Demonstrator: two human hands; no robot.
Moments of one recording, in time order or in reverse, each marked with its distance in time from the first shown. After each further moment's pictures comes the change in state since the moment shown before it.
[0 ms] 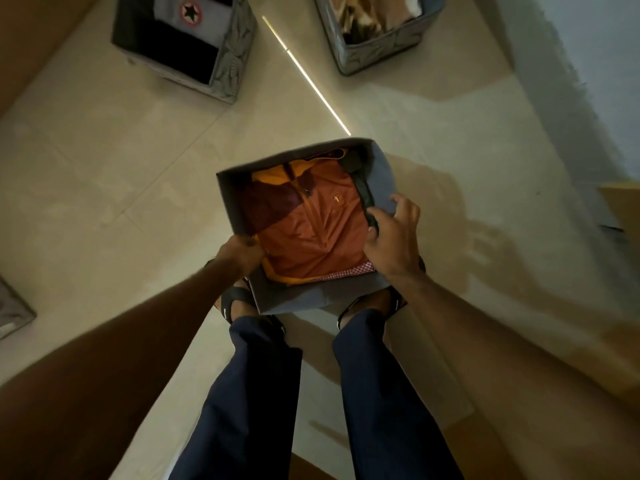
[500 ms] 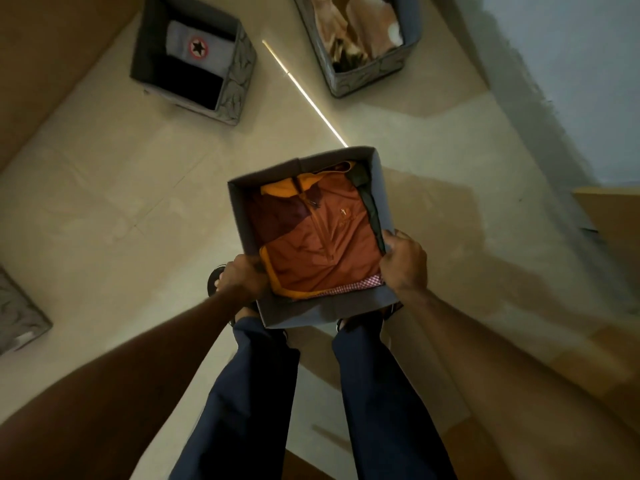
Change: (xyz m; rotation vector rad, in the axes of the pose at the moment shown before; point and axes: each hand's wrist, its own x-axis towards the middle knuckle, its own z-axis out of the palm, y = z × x) left_hand -0.039 -0.005 0.010 0.223 0.096 0.087; right_hand -0.026 0.011 -0.026 0.039 -0.105 0.211
